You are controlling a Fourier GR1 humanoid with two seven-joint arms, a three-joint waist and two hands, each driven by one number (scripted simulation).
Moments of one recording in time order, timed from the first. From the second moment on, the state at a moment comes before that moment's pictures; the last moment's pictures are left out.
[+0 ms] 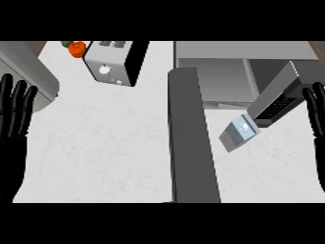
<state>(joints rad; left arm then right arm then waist) 0.00 0.07 0.01 -2.10 -0.03 0.00 -0.01 0.01 -0.10 -0.02 -2.10 -0.02 0.01 0.01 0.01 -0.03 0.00</state>
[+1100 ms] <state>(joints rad) 0.16 0.00 -0.32 -1.92 -0.02 0.16 -0.17 0.30 -0.02 0.14 -2.12 0.07 -0.03 -0.05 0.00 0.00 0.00</state>
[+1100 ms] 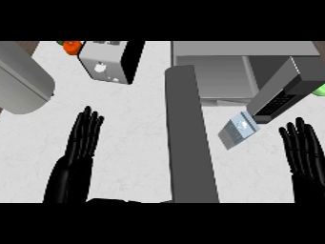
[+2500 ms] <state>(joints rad) 0.31 0.07 -0.51 -1.86 0.03 0.27 -0.35 0.03 -0.02 -0.04 -1.35 0.08 -0.15 -0.52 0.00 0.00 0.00</state>
